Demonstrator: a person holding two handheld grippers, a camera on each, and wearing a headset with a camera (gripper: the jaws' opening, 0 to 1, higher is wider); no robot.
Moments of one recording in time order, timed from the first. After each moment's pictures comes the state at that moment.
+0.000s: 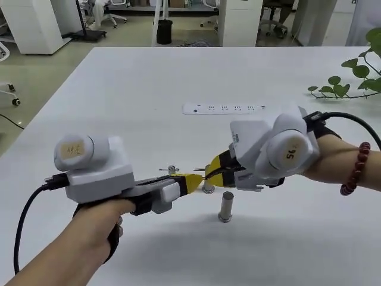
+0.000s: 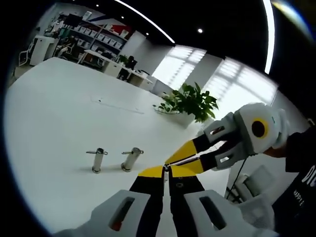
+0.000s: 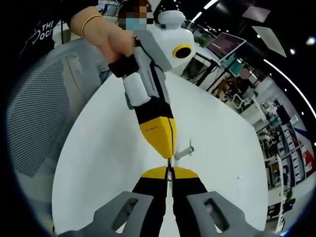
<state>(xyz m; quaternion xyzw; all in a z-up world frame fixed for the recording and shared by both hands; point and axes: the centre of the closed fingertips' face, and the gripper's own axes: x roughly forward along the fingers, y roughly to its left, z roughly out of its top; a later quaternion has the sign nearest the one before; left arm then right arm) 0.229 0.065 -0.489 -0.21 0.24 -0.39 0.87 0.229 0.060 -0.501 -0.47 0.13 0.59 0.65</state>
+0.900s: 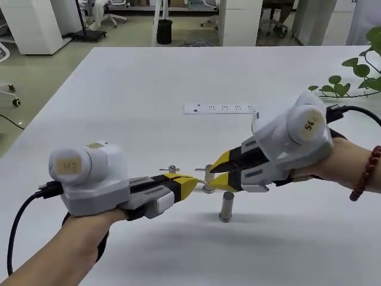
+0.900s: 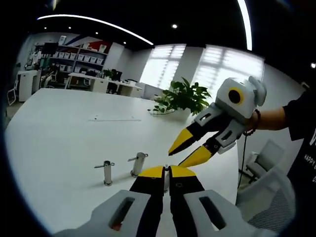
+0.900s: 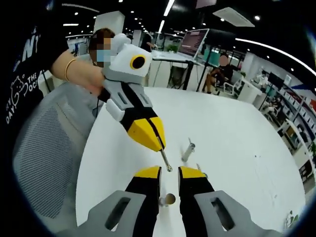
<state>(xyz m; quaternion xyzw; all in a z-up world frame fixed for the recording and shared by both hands) 0.224 0.079 -0.492 -0.11 0.19 -0.42 0.88 0.225 0.056 -0.498 -0.27 0.21 0.60 0.73</state>
